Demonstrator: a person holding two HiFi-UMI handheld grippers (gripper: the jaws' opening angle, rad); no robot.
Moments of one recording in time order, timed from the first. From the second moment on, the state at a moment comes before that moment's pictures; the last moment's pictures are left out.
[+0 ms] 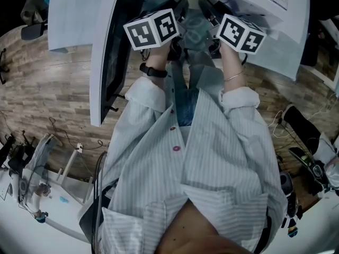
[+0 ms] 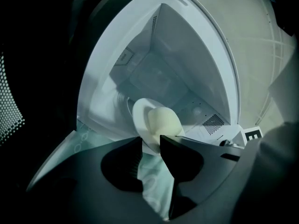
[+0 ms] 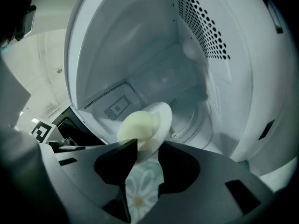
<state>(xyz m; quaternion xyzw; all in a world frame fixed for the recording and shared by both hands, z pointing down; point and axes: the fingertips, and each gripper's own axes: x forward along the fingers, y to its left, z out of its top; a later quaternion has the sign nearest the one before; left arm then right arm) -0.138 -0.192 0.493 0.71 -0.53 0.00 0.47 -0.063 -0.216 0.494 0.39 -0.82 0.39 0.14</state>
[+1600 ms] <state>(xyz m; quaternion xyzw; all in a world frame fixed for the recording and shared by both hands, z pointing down) -0.158 -0.225 0.506 0.71 -0.56 0.09 0.41 -0.082 -0.252 0.501 0.44 -0.83 0.28 0.20</state>
